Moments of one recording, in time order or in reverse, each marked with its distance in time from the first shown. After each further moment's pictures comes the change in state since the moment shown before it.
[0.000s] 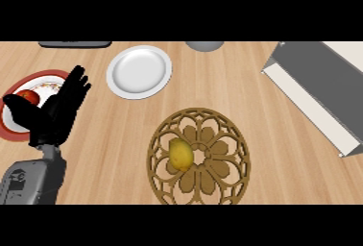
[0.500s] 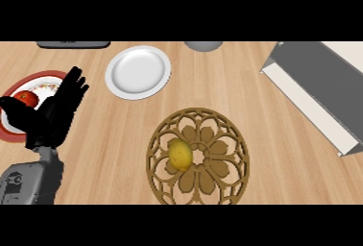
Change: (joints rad) left arm 0.015 0.003 0.008 -0.015 0.003 -0.004 0.004; right arm -0.068 -0.202 -0.058 0.269 -0.149 0.168 -0.080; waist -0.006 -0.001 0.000
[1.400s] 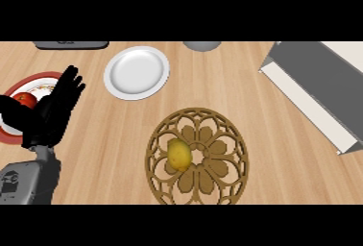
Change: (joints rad) left arm -0.007 0.007 0.019 0.007 0.010 -0.005 -0.002; right arm 0.243 -0.423 -0.164 0.423 -0.155 0.432 -0.323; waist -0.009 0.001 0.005
